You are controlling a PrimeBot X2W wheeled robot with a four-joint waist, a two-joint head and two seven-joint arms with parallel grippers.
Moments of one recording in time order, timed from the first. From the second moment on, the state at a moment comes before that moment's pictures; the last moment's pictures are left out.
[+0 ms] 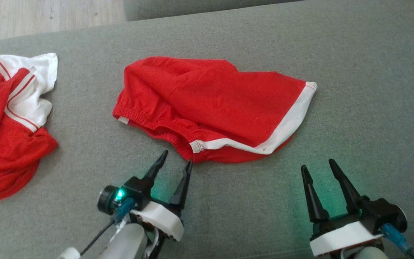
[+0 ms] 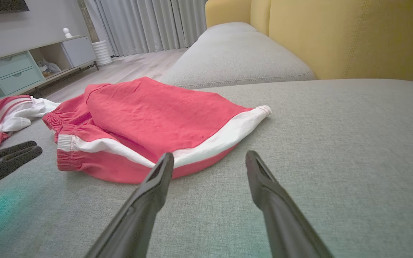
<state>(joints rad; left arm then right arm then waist) -0.29 0.07 -0.50 0.55 -0.27 -0.09 -0.25 0.07 -0.07 0.15 0.17 0.11 0.13 -0.26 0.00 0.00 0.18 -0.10</state>
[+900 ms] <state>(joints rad) -0.42 0.11 -0.66 0.54 -0.54 -0.12 -0.24 0.05 -0.07 0.12 0.17 0.12 0.13 -0.26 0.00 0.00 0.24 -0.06</state>
